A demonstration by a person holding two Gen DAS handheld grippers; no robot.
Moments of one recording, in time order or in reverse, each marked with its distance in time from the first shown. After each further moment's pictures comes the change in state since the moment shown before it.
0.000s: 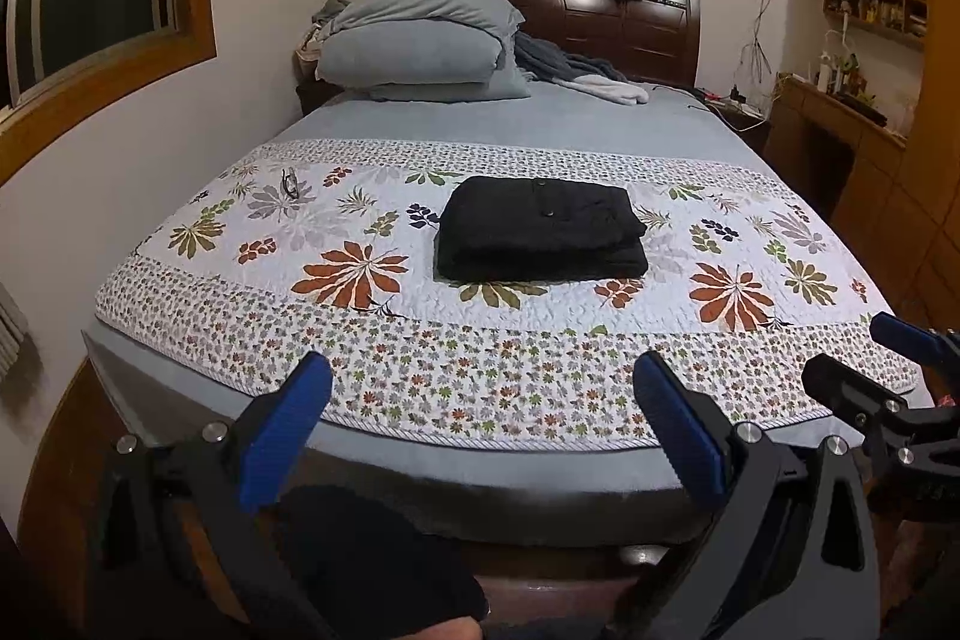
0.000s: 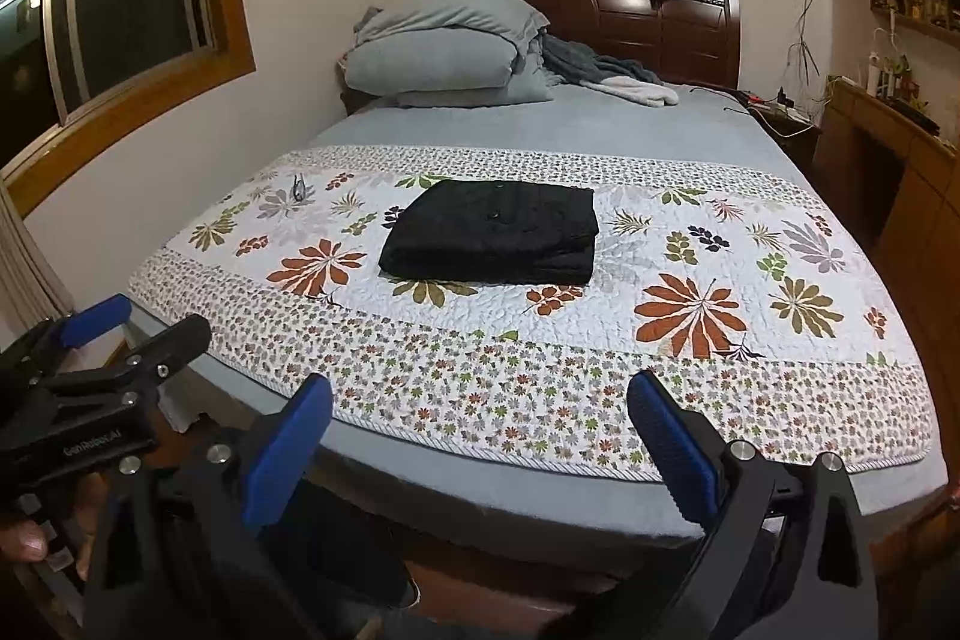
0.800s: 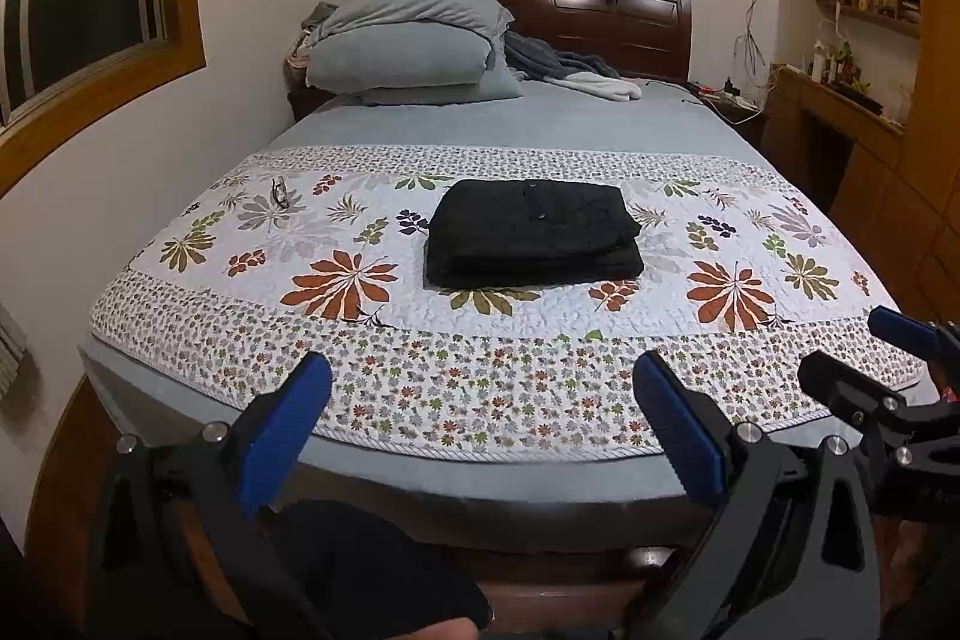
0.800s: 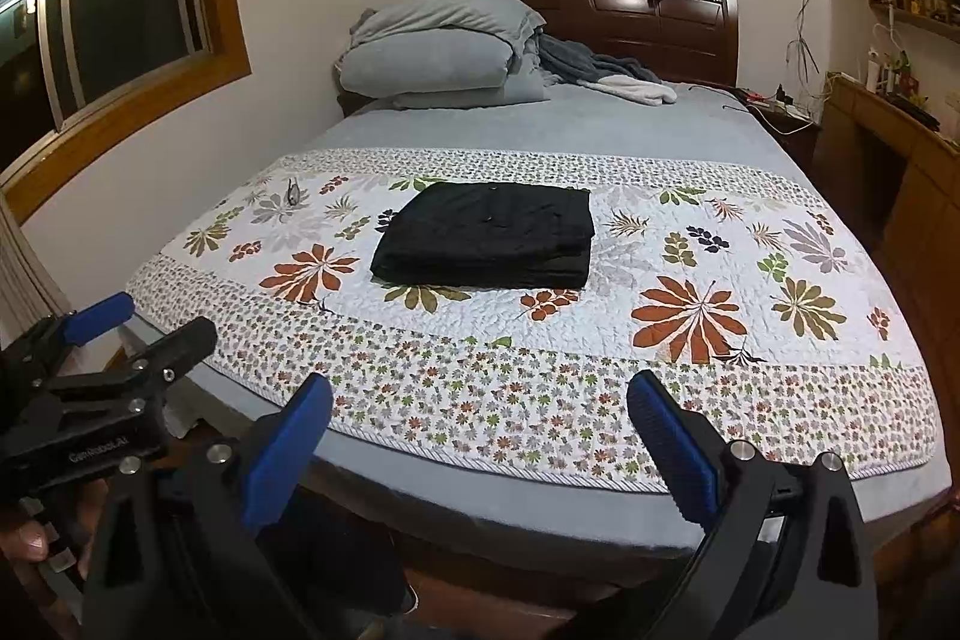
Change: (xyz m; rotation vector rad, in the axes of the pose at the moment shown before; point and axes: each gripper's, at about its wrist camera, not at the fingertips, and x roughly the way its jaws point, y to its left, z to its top) left arm 0.012 -0.012 0.006 0.027 -0.003 -0.008; right arm 0.011 -0.011 0.005 0.010 0.000 0.001
